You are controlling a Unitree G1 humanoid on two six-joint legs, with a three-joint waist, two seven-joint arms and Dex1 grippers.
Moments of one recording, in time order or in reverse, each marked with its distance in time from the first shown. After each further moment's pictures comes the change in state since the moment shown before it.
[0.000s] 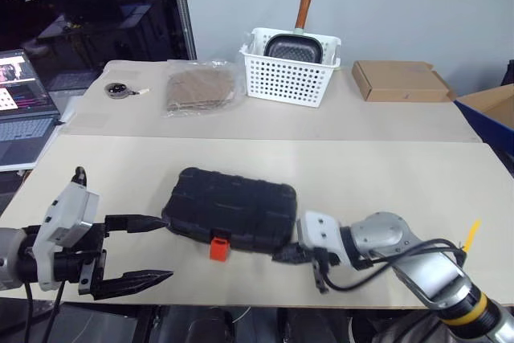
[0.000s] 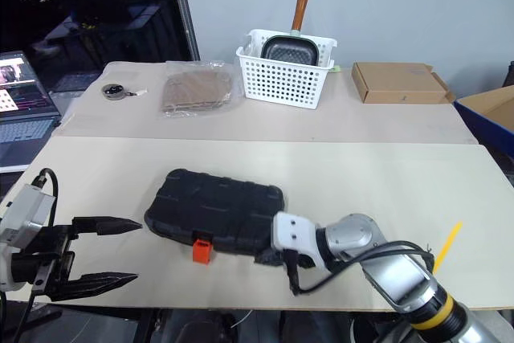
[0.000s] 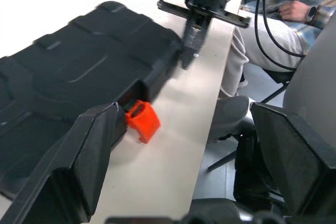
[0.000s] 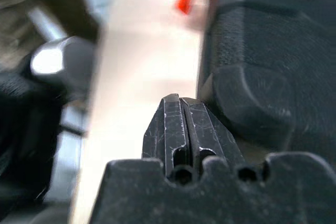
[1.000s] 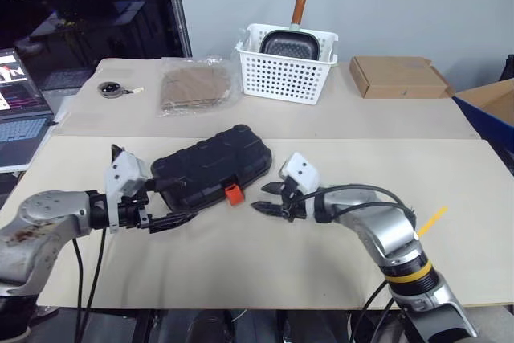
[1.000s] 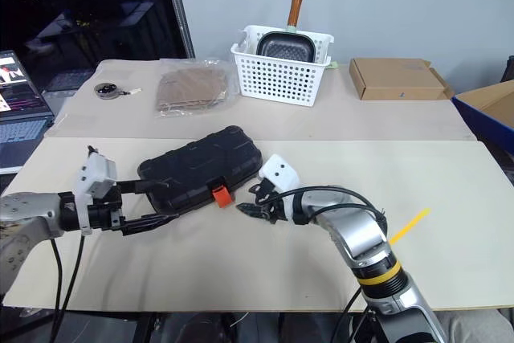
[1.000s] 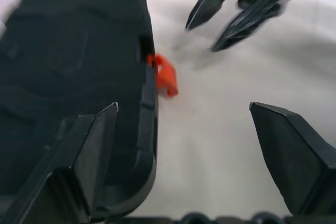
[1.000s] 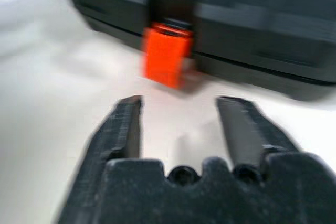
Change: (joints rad) left arm -0.436 -0.087 -0.556 0.391 0.310 -0.183 0.203; right arm -0.195 0.335 -0.041 0.207 0.010 0.277 -0.276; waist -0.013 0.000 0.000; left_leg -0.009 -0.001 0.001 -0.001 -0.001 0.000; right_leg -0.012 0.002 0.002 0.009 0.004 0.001
